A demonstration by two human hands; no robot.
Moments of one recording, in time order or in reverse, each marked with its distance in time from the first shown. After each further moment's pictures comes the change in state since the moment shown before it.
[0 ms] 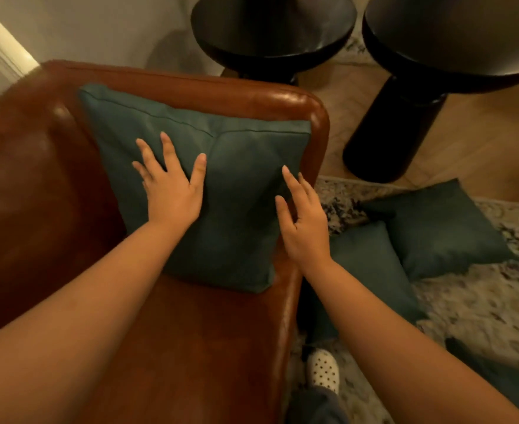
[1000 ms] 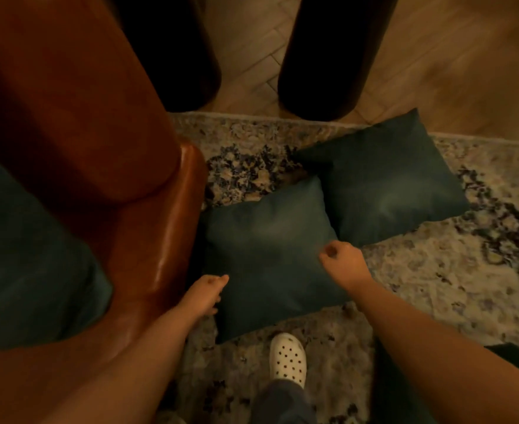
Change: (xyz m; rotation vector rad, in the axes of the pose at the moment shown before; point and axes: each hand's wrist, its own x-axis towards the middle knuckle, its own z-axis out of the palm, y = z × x) left_hand -0.164 0.065 0.389 -0.329 -0.981 -0.777; right_hand -0.049 0.399 -0.191 -0.446 -0.396 0.793
